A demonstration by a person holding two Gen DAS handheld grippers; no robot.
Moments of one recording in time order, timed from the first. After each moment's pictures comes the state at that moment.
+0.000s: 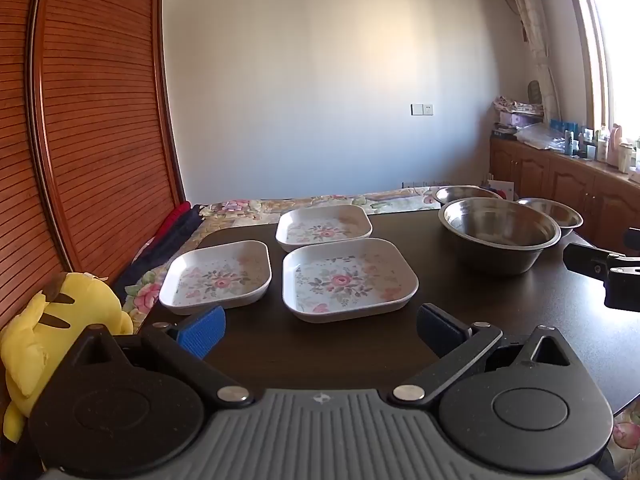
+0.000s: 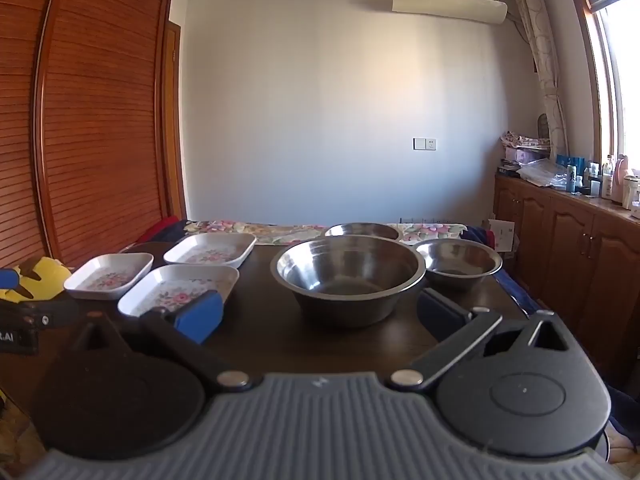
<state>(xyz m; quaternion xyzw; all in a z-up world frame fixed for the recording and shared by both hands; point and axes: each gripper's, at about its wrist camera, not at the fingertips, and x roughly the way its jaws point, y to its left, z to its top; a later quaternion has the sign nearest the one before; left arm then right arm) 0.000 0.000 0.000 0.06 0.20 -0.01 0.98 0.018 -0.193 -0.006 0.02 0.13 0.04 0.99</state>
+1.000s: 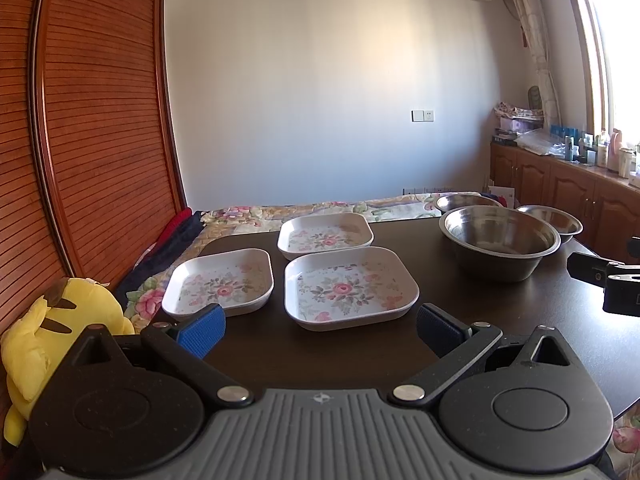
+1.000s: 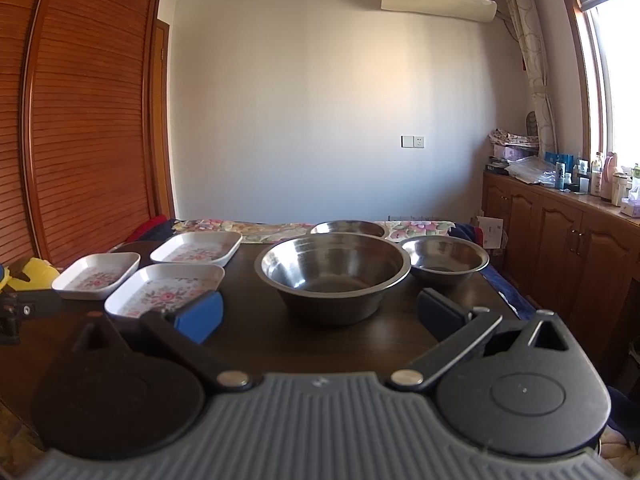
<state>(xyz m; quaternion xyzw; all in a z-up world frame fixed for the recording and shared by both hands) 0.000 0.003 0.008 0.05 0.20 -0.01 0.98 0.014 -0.200 -0.008 0.02 0.13 0.02 0.99</state>
